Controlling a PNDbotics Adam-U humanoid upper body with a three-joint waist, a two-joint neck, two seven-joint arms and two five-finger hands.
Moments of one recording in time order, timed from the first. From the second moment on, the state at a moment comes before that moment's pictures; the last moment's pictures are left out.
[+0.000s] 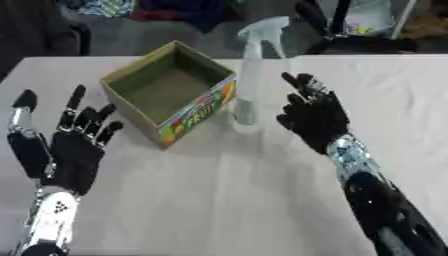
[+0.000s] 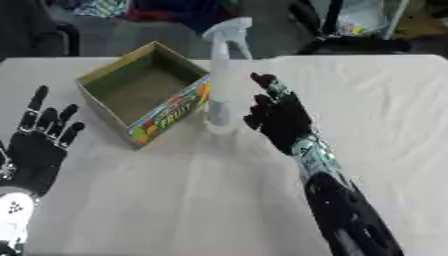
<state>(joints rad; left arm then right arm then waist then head) -0.14 0.18 0.00 -1.79 0.94 -0.01 -0.12 -0.67 -0.07 0.13 -1.12 -0.86 0.11 0.34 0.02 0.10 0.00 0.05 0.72</state>
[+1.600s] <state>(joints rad) -0.15 0.18 -0.01 -1.79 0.95 0.00 -0.13 -0.79 -0.07 0.13 -1.08 -0.87 0.08 0.35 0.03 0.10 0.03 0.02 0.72</state>
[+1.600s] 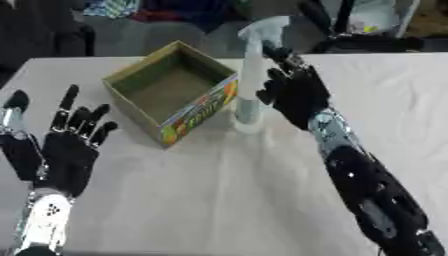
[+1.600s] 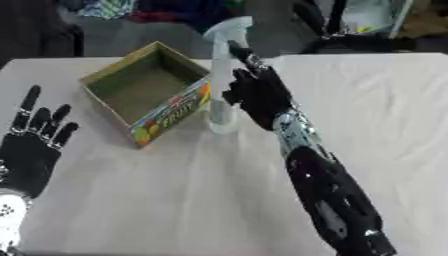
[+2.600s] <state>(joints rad) -0.15 0.18 -0.02 -1.79 0.95 0.00 -0.13 -0.83 -0.08 0.10 -1.04 -0.87 0.05 0.28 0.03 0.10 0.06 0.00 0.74</state>
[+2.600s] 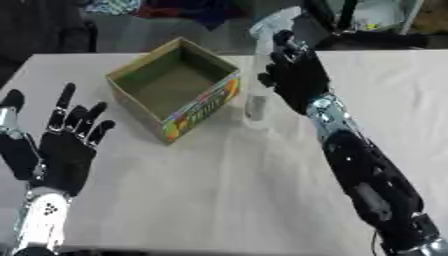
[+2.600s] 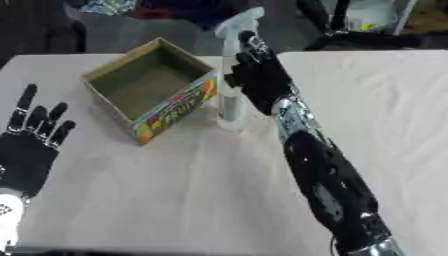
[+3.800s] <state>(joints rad) -0.22 0.17 -0.07 -1.79 0.99 0.05 -0.16 -1.05 -0.16 0.05 -1.11 -1.06 -0.01 0.23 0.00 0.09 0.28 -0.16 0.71</state>
